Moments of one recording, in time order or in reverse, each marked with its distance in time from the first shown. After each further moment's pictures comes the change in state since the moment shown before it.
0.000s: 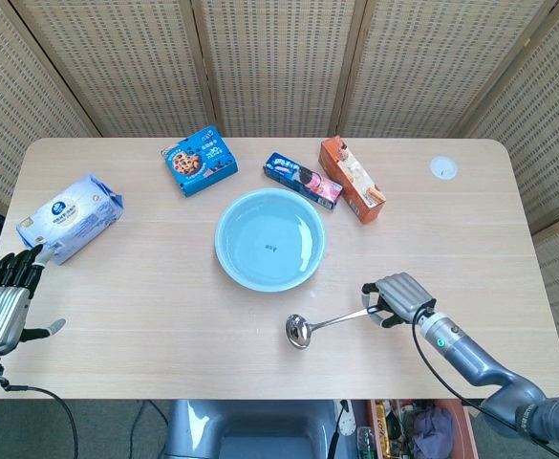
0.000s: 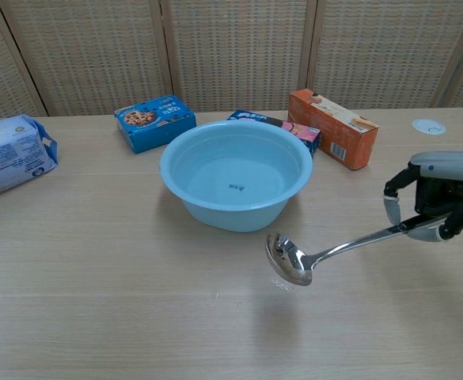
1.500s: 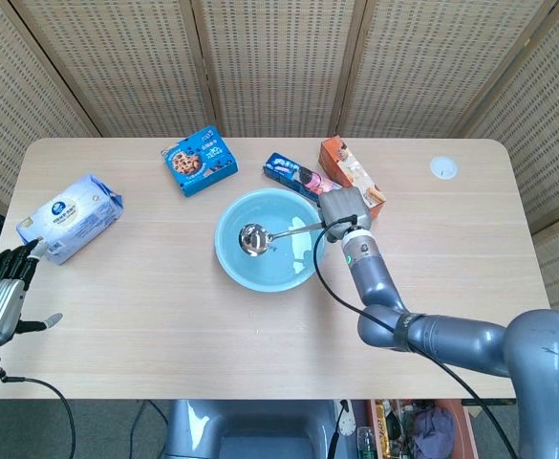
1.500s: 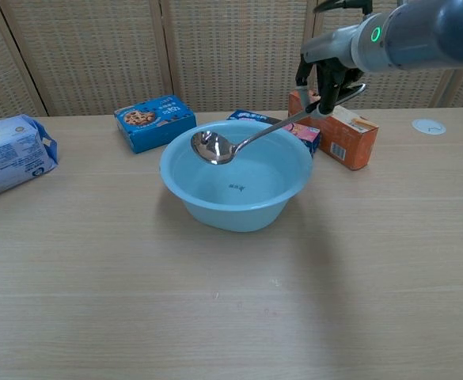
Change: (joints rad) left arm -0.031 0.018 -0.022 0.021 -0.070 -0.074 -0.065; right arm 0.657 -0.148 0.134 -0.018 1.311 0.113 -1.030
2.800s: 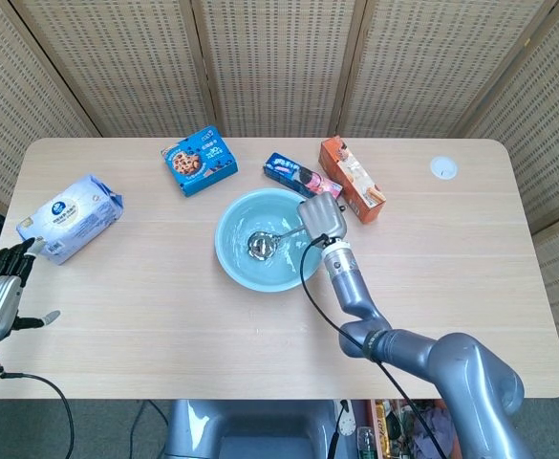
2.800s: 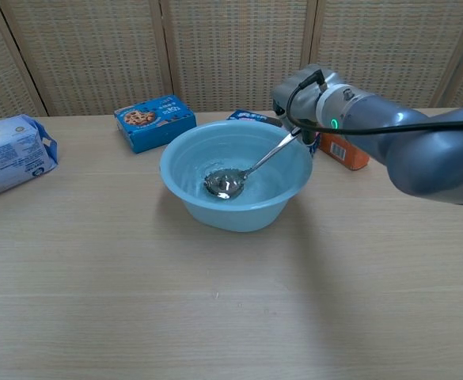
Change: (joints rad) left arm -0.013 0.003 -0.005 0.019 -0.030 -0.028 -0.029; right arm -0.112 -0.397 -0.049 0.515 -0.469 0.039 -0.098
